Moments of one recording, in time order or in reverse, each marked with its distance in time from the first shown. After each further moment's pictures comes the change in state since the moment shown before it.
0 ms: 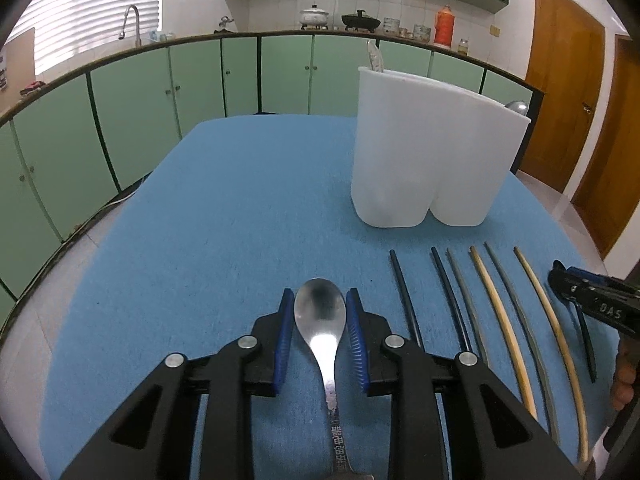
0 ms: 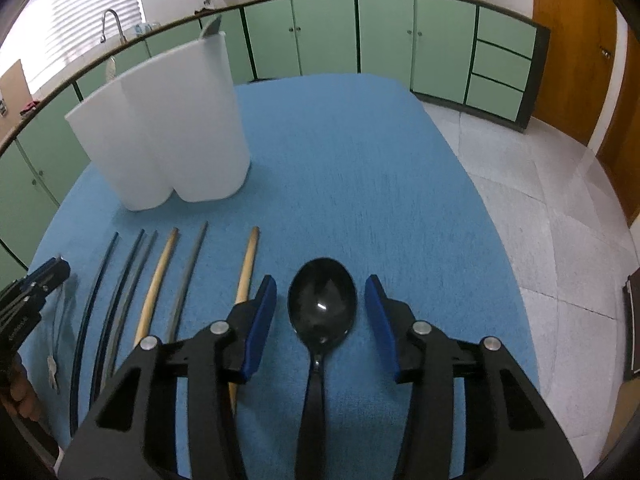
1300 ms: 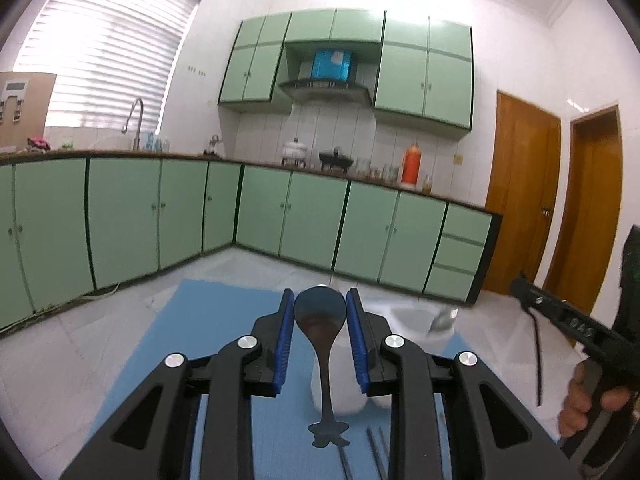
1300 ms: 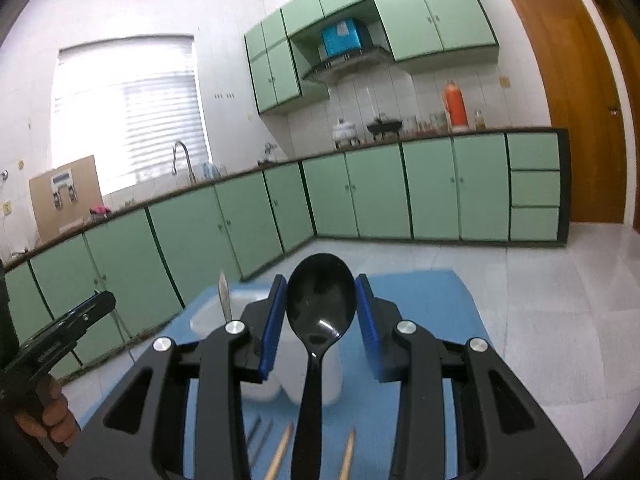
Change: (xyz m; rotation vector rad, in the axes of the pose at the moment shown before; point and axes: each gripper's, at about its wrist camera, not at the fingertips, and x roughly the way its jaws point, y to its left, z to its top) left arm -0.099 0.009 0.087 -0.051 -0.532 -0.131; right arm -0.119 0.002 0.079 0.003 -0.640 0.257
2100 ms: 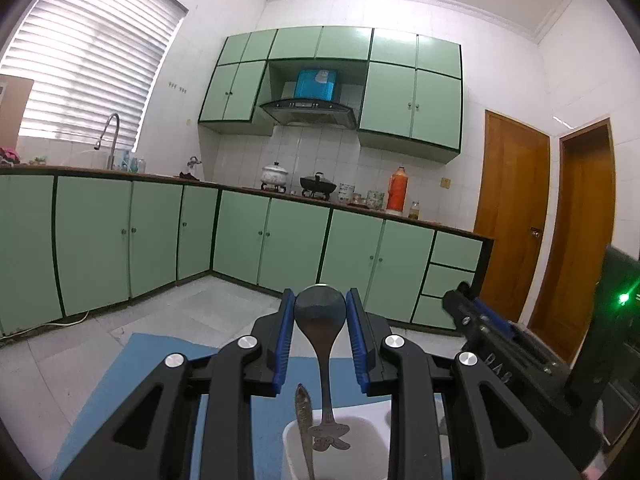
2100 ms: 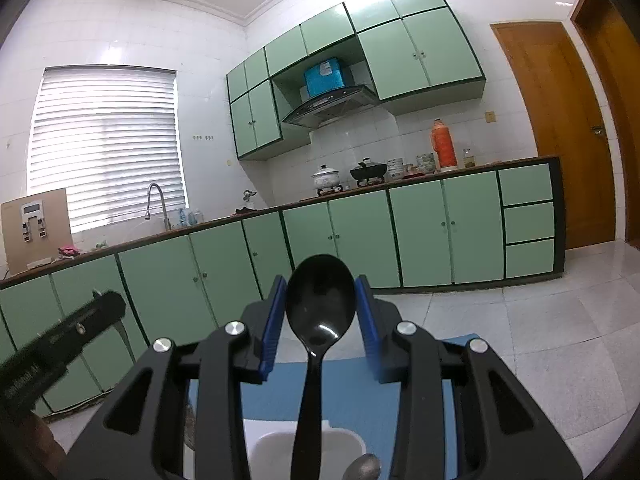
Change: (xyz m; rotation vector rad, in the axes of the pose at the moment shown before) left arm 0.111 -0.021 0.031 0.001 -0.071 -0.063; right arm 0.116 0.003 0.012 0.002 -0.156 -0.110
